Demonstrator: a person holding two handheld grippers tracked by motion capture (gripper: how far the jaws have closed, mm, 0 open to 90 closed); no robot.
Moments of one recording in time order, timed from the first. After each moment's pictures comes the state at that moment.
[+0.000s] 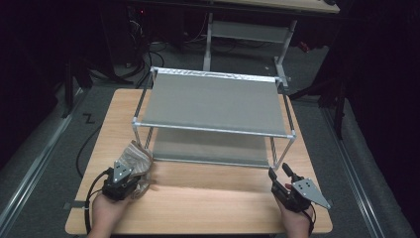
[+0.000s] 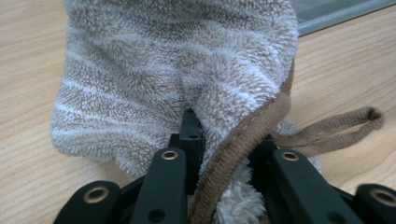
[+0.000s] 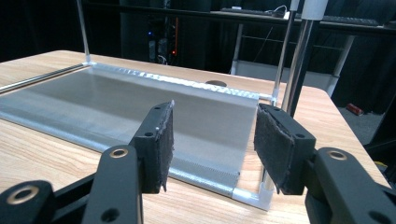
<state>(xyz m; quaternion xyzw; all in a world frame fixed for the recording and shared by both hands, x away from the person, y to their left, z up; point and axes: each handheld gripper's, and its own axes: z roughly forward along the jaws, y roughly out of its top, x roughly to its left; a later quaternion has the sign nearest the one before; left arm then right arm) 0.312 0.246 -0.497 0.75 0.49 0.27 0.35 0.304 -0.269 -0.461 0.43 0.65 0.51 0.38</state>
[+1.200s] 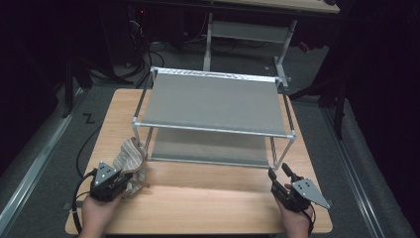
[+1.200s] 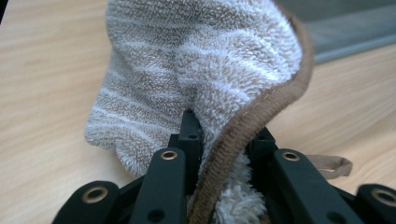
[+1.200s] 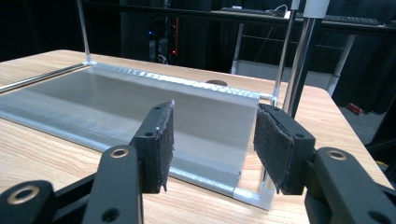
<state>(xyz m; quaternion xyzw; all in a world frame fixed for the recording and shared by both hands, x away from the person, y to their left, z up) 0.294 0.277 -0.485 0.72 0.50 0.27 0.39 0.304 -0.269 -0.462 0.43 0.65 0.51 0.38</state>
